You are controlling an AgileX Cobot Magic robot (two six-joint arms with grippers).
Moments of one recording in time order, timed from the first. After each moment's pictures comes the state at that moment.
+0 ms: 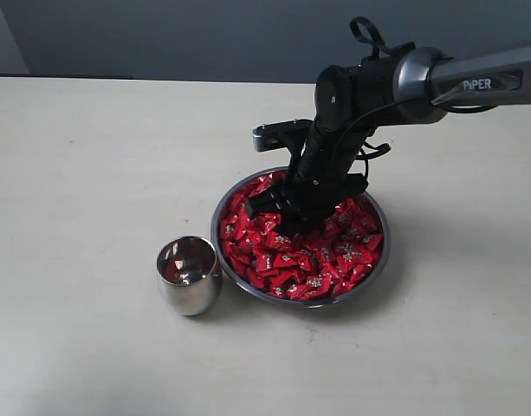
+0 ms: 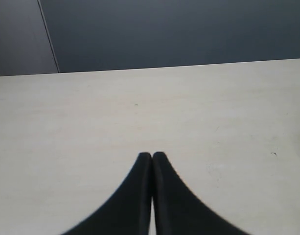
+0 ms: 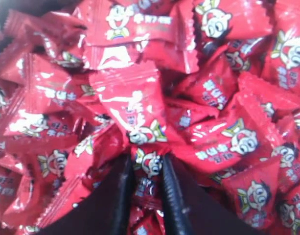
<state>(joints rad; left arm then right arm) 0.09 0.00 0.00 0.04 0.29 -0.02 0.68 2.12 -1.40 0.24 0.79 -0.07</state>
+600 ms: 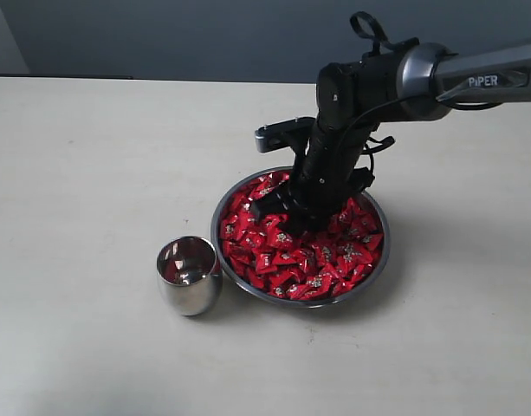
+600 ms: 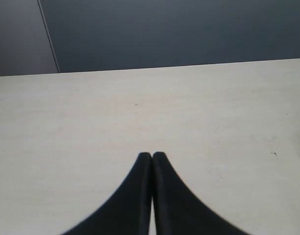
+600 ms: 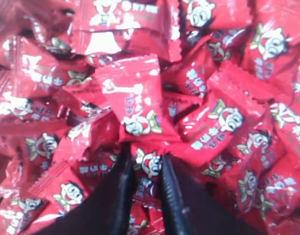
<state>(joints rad) 0.09 0.00 0.00 0.04 0.29 -0.02 0.68 2.10 -1.40 0.18 0.82 -0.08</state>
